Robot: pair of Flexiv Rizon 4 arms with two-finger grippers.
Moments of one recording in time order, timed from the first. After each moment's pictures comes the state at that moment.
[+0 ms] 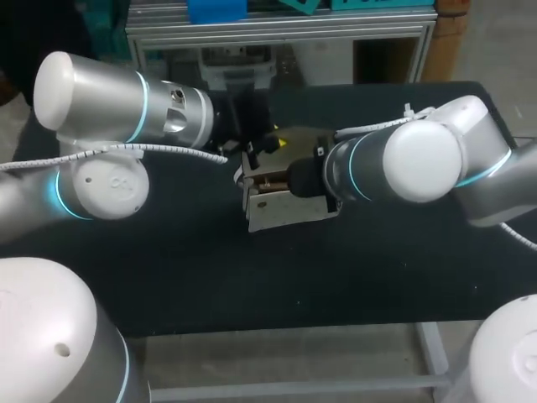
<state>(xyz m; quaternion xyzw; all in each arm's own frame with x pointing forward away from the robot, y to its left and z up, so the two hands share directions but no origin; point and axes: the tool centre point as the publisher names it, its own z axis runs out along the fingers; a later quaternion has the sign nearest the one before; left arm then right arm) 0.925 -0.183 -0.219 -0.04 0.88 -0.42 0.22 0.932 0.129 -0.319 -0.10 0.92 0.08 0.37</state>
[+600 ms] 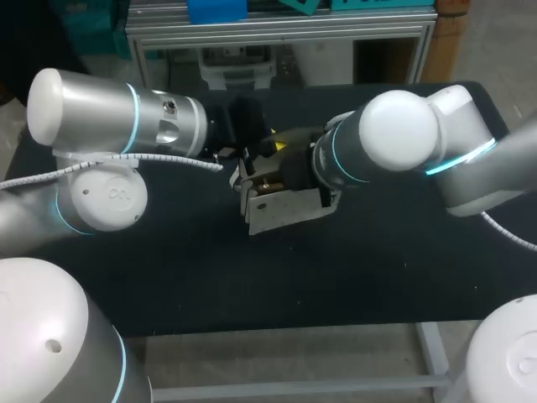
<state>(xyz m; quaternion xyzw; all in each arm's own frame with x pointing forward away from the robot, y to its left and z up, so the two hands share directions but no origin) 0.920 -0.180 -0.222 -0.03 0.87 -0.43 0.23 0.944 0.135 -0.329 -0.09 0.94 0.07 0.32</state>
